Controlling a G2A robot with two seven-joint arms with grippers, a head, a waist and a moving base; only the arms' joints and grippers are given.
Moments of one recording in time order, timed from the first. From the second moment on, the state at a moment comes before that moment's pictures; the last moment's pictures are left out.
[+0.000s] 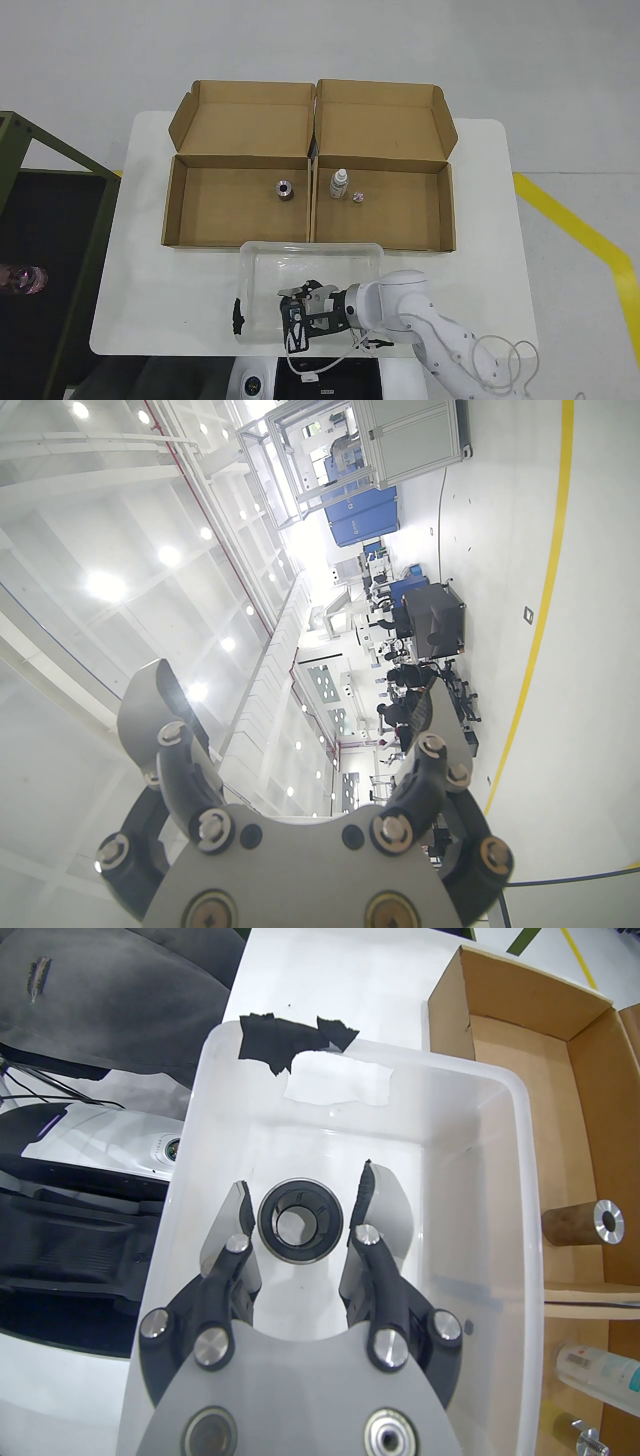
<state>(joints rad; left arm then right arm) -0.19 -0.18 -0.57 -1.44 2.04 -0.23 0.13 -1.26 -1.27 0.88 -1.89 -1.51 -0.96 0.52</state>
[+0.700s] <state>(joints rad) -0.19 -0.18 -0.57 -1.44 2.04 -0.23 0.13 -1.20 -1.26 0.82 -1.80 -1.54 -0.93 0.49</state>
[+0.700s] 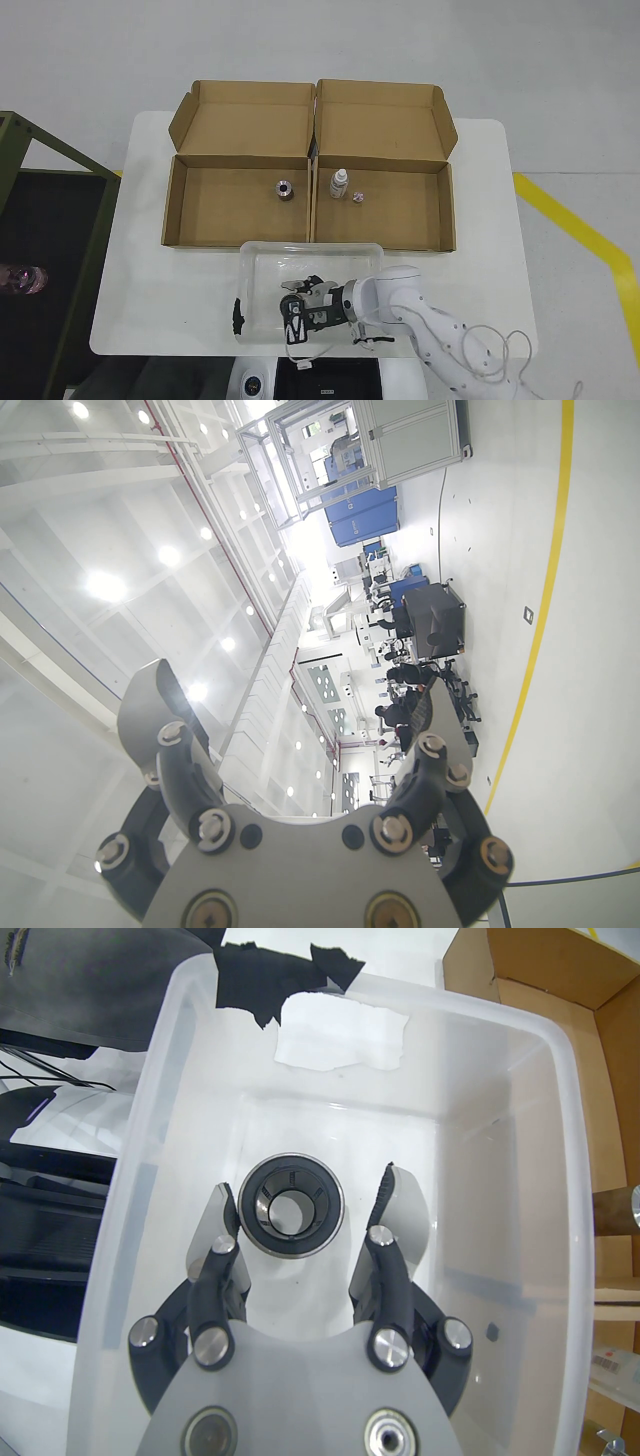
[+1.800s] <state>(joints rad) -0.19 -0.18 -0.57 -1.44 2.04 -0.23 0.13 -1.10 -1.27 0.77 -1.79 -1.46 -0.93 0.39</state>
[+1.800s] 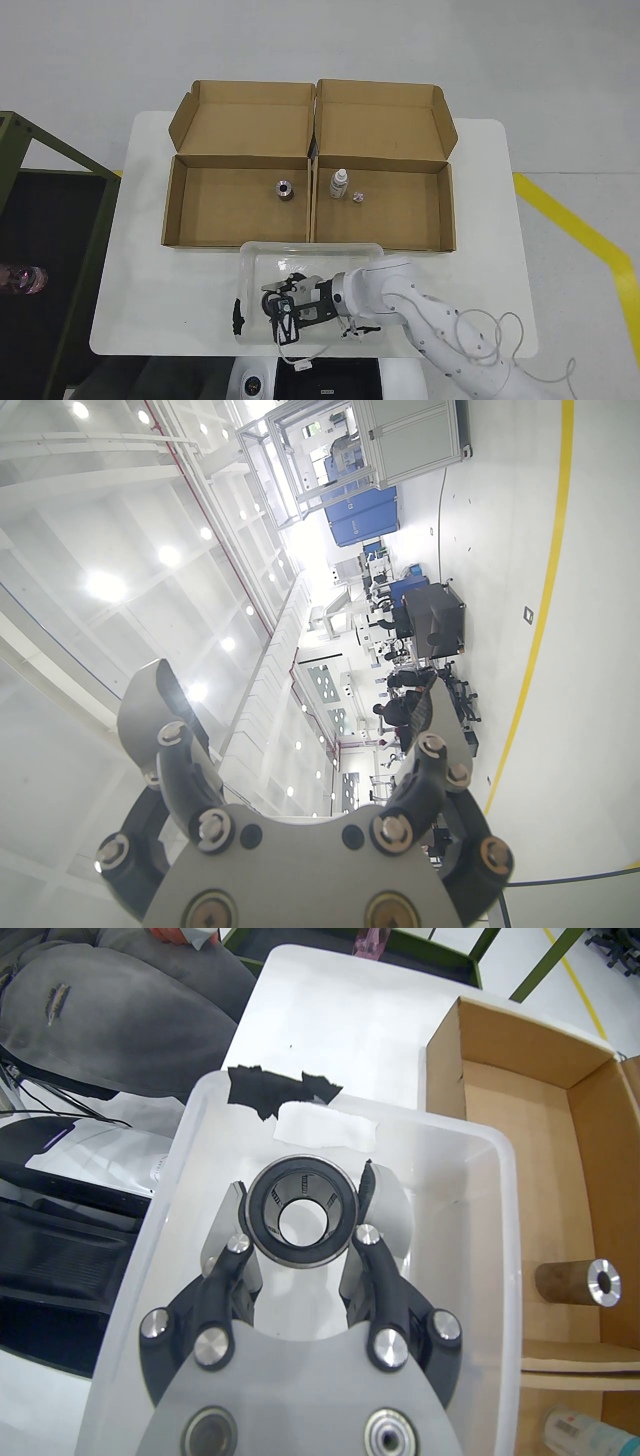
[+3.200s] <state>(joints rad) -0.19 -0.18 -0.57 -1.44 2.04 -0.23 0.13 -0.93 -1.26 0.87 -1.81 -1.36 -0.85 0.34</state>
